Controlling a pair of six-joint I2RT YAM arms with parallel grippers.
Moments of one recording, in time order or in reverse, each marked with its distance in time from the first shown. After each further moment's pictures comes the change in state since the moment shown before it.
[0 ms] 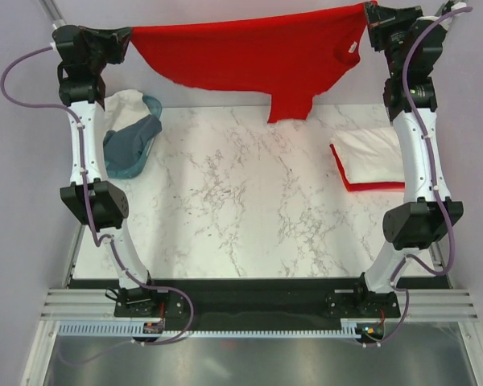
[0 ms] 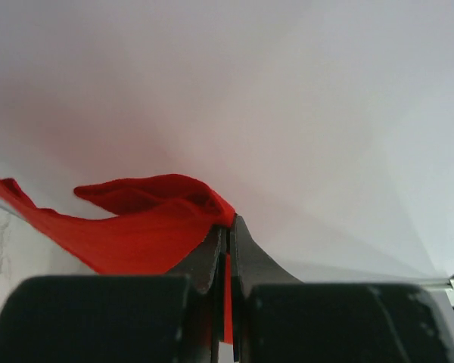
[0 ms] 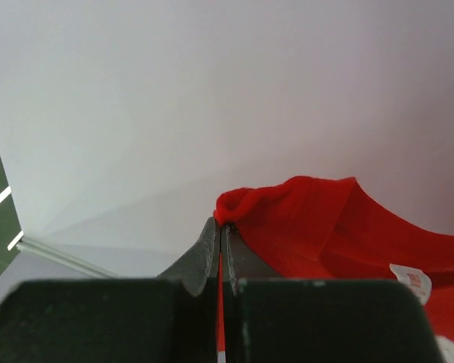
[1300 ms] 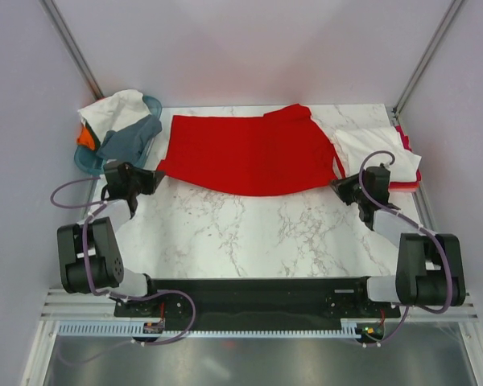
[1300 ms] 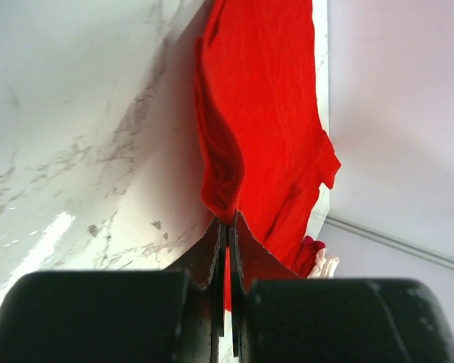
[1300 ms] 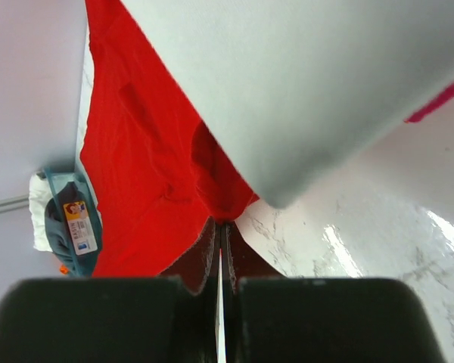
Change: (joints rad) left arm 0.032 -0.575 -1.706 0.584 0.041 0.173; right arm -0.048 -0.428 -1.569 0.306 -0.190 -0.082
